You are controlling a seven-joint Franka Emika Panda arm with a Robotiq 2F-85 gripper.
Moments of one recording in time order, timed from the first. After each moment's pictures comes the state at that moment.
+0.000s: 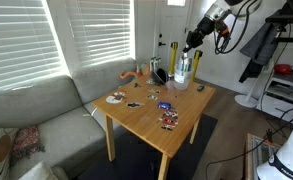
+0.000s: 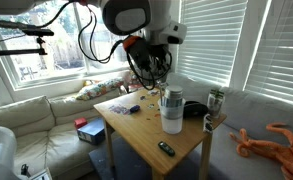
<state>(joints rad) -0.13 -0.30 -0.22 -2.02 0.43 2.07 -0.10</state>
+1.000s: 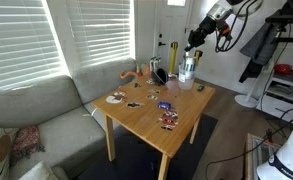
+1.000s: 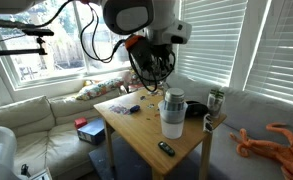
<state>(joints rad) -0.13 -0.30 -0.25 -2.01 0.43 2.07 -0.10</state>
